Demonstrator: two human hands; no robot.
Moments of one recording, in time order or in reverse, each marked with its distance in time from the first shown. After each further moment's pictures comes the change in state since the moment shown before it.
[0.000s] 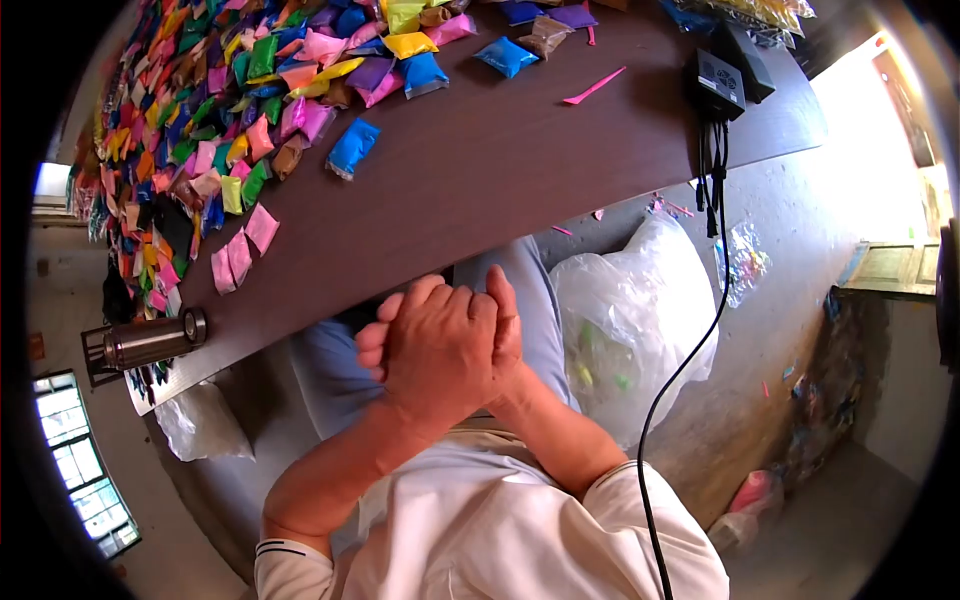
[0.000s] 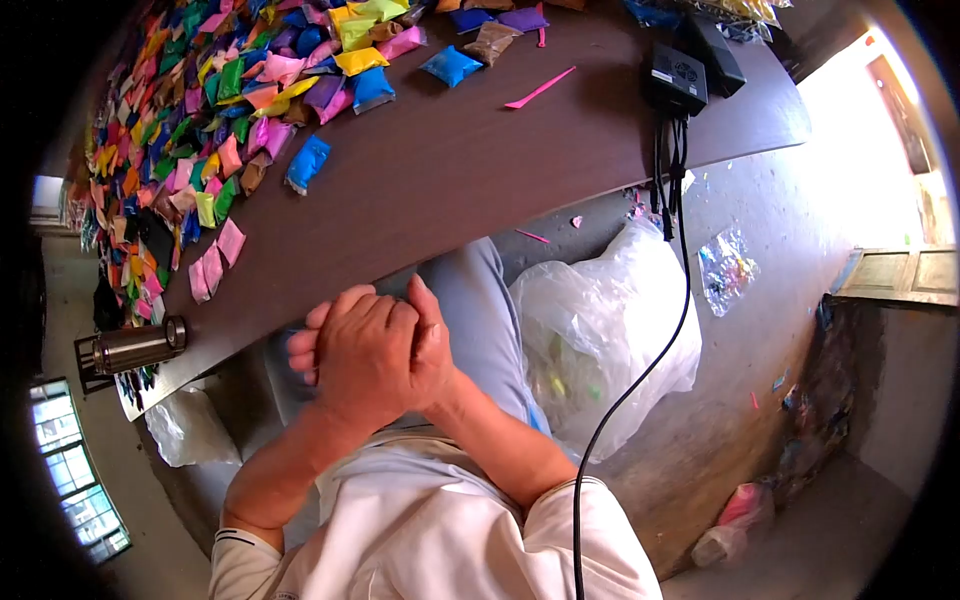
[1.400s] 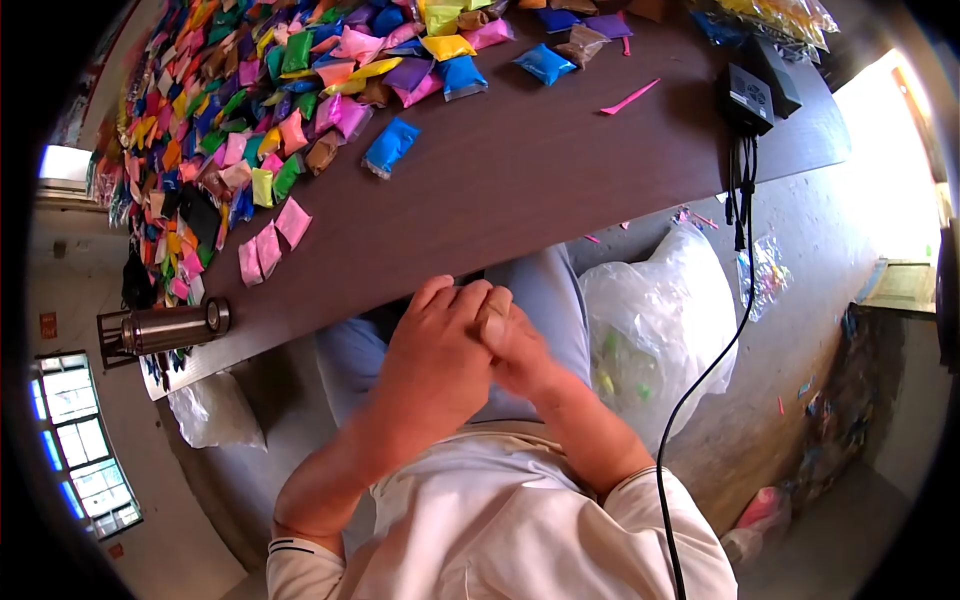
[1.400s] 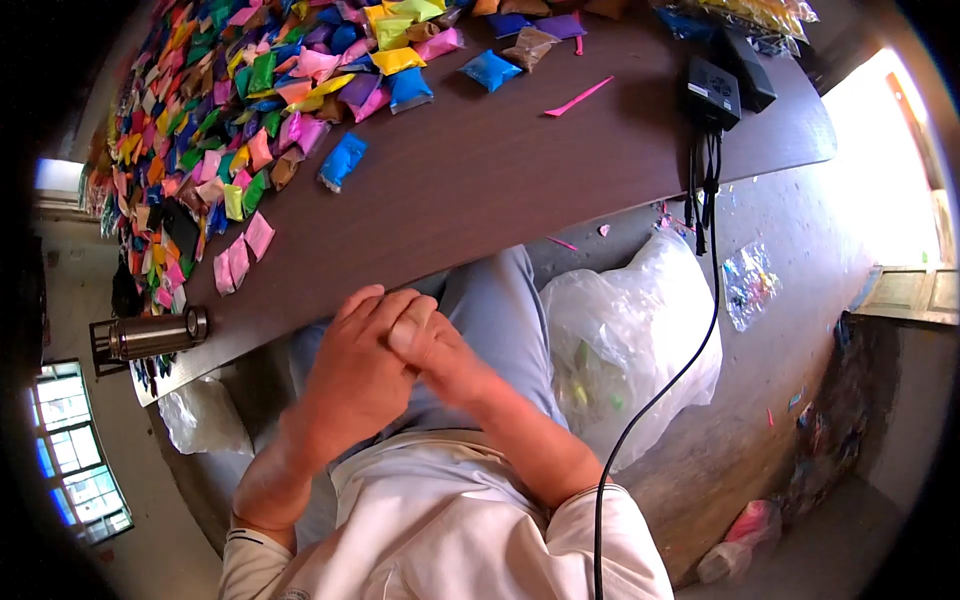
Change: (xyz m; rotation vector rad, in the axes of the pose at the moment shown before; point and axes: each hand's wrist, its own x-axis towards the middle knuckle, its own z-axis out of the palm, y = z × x) left_hand -0.005 -0.016 -0.045 -0.070 -0.379 -0.088; right_hand 0.028 0.011 -0.051 2.382 -0.642 0.602
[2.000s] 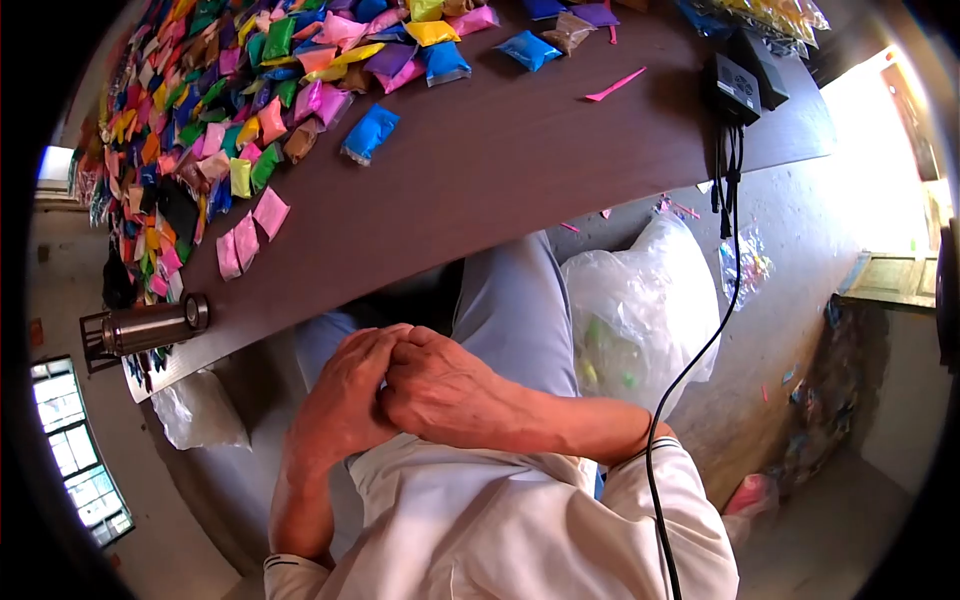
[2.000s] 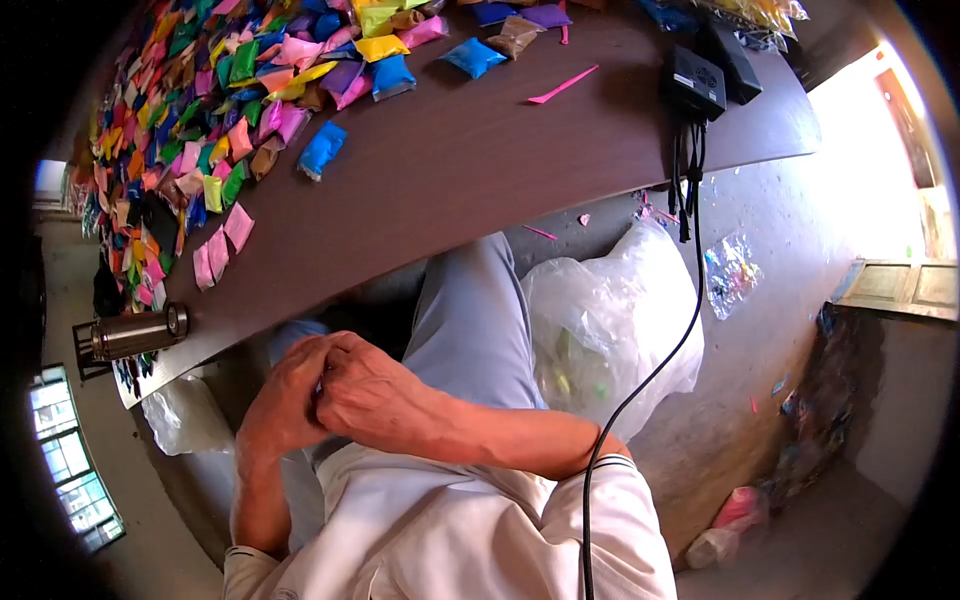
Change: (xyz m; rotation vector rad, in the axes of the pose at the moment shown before) left_hand -0.071 -0.044 0.000 -0.340 -0.075 -0.149; right_hand 0.002 0.014 0.054 -2.154 -0.569 -0.443
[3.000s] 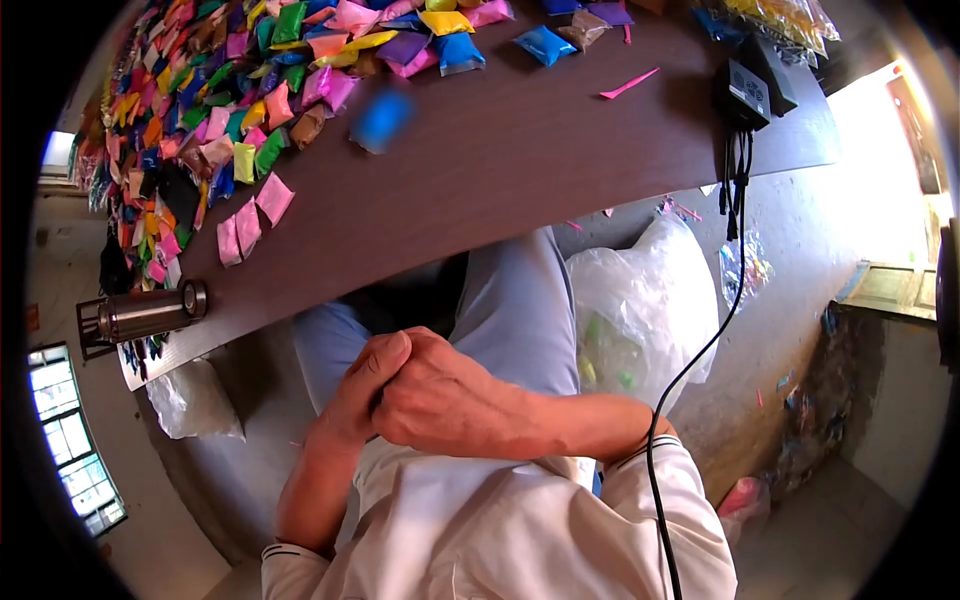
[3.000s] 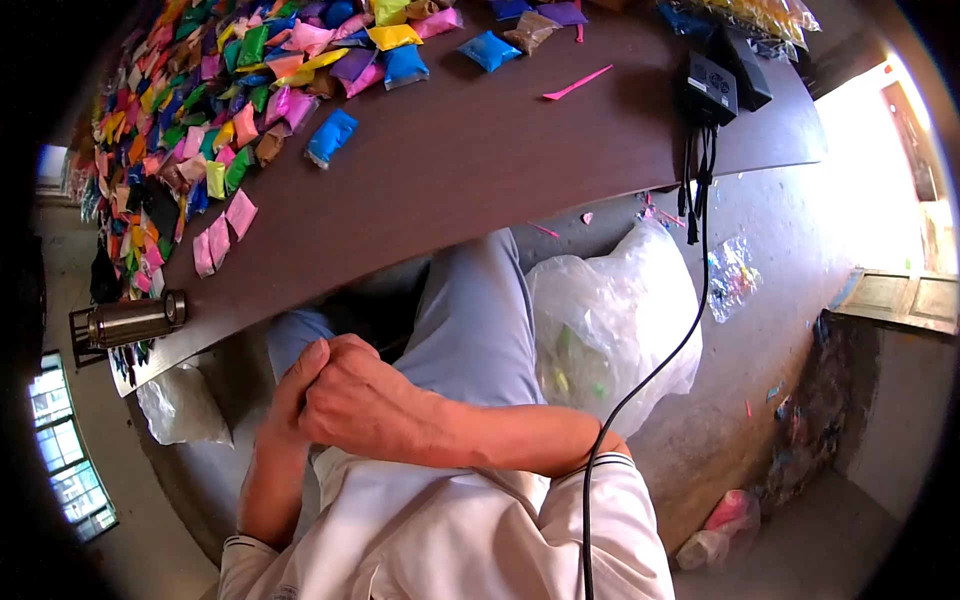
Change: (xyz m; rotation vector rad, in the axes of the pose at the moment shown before) left_hand 0.000 0.001 0.032 -1.346 0.094 -0.369; right_hand 0.011 -0.014 -0.011 -0.090 0.010 -0.056
